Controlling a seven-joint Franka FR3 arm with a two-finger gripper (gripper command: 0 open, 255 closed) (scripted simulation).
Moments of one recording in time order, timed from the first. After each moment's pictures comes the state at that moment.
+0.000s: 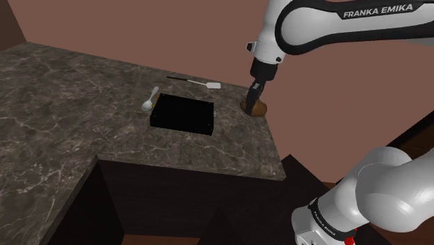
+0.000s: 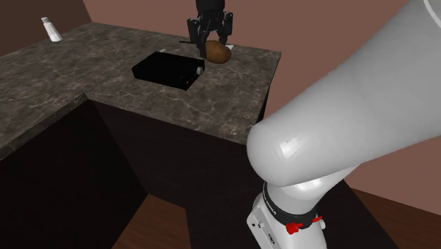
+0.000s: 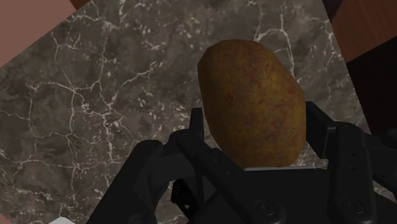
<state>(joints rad) 0.15 -0.38 0.04 -2.37 0.04 1.89 -0.29</state>
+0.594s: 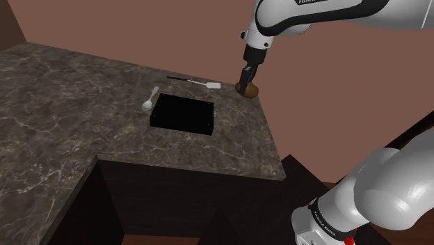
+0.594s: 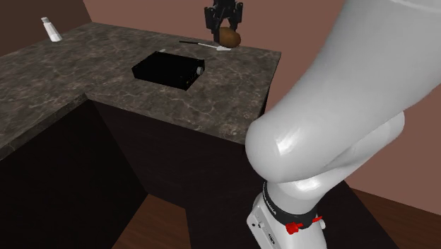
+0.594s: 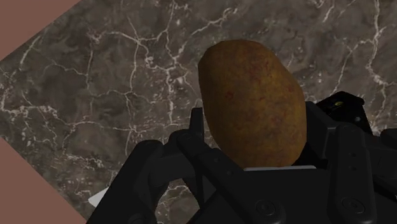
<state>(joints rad) 0.08 -0.10 -0.06 -2.09 0.00 1.88 -0.43</state>
